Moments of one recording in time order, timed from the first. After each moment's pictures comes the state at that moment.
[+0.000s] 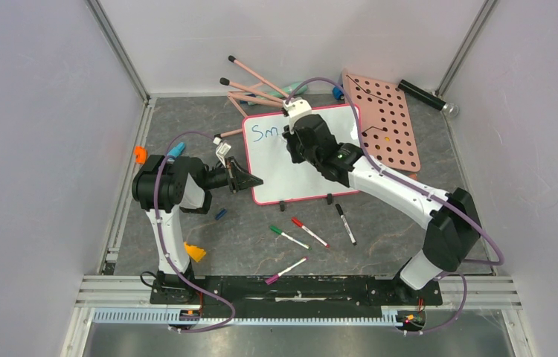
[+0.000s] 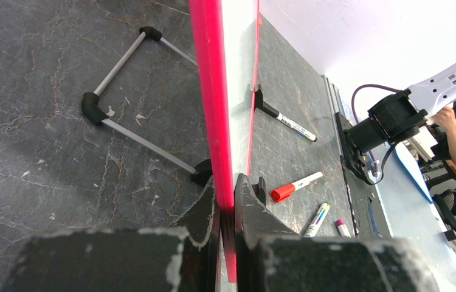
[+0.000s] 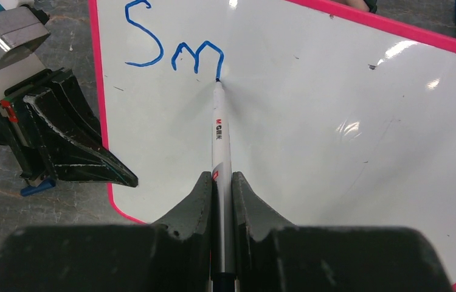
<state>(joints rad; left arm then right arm) -0.09 2.10 0.62 1.50 1.22 -0.67 0.77 1.60 1.34 -0.25 0.26 0.14</state>
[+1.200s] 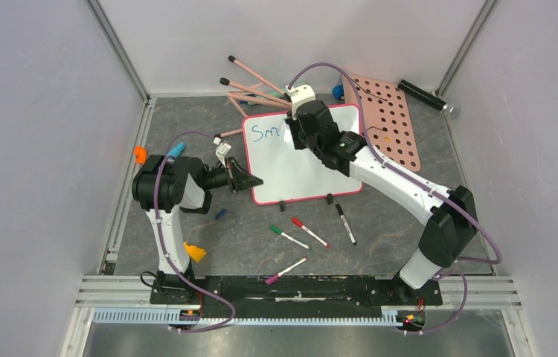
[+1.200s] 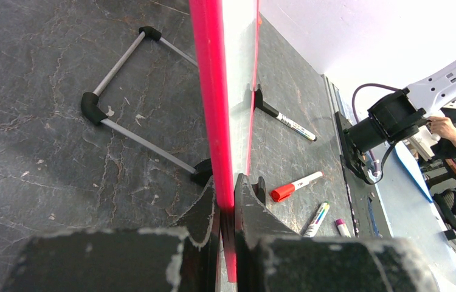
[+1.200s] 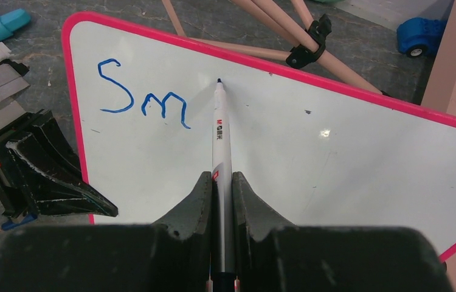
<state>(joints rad) -0.09 2.10 0.62 1.50 1.22 -0.67 0.74 1.64 1.47 -0.31 0.31 0.10</state>
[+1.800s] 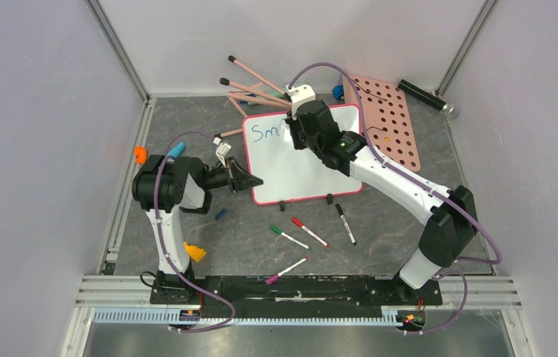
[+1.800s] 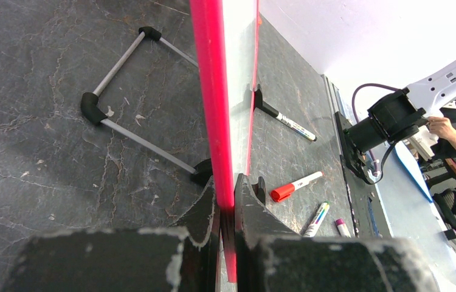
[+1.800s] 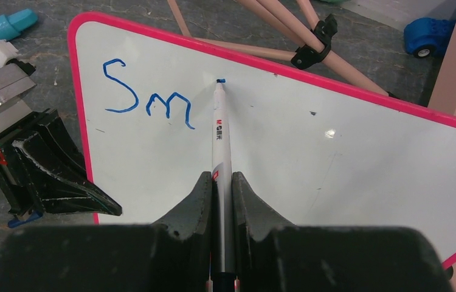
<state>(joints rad) -0.09 2.10 0.62 1.50 1.22 -0.67 0.73 1.64 1.47 -0.31 0.29 0.10</state>
